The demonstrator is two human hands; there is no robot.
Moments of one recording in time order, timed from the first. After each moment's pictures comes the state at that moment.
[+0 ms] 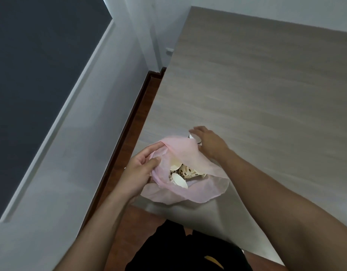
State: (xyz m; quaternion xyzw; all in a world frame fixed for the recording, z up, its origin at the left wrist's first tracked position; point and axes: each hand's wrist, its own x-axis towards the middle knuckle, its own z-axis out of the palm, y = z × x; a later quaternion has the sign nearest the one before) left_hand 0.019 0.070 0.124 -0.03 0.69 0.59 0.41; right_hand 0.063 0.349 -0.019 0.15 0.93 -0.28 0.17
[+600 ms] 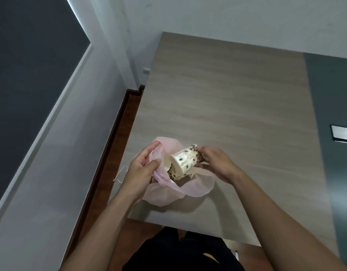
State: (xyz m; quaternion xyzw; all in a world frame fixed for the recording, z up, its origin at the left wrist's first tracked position) left_hand 0.037 0.079 0.137 0.02 0.66 0.62 0.42; right_hand 0.166 0.316 0.079 0.40 0.52 -0.75 0.04
